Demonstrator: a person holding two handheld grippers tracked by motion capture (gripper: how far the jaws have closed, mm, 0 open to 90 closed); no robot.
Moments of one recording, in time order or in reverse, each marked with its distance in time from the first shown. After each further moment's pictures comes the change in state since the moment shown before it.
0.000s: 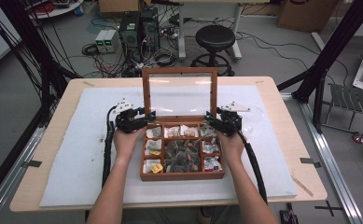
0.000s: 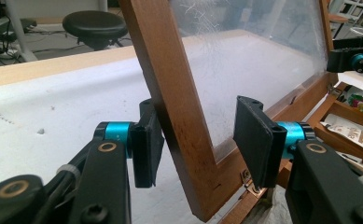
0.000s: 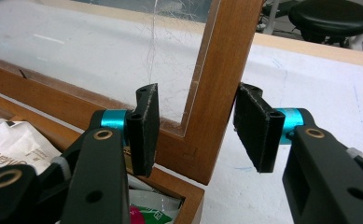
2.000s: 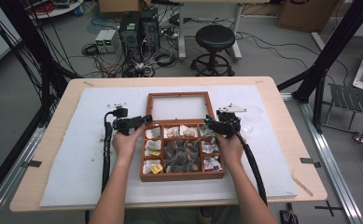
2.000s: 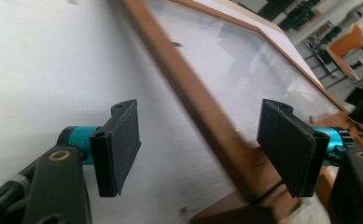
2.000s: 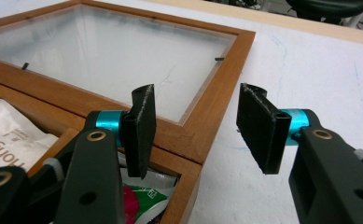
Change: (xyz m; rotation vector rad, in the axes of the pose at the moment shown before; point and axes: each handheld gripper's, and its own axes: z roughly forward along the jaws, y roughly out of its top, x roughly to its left) left arm 0.026 -0.019 -0.002 0.157 0.081 -0.525; right arm 0.004 -0.005 0.005 0.073 -0.037 -0.008
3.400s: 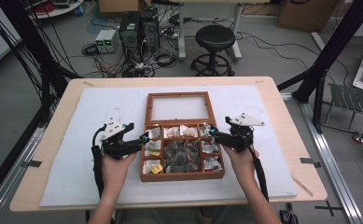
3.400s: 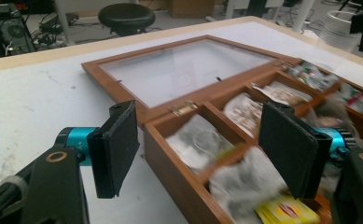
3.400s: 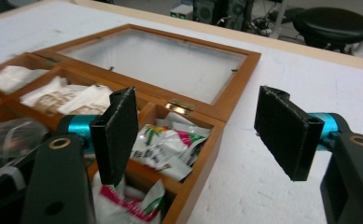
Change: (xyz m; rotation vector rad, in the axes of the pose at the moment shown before) left arm -0.091 -0.051 -0.092 -0.152 0.082 0.547; right arm 0.015 -0.007 -0.080 -0.085 0.063 -0.033
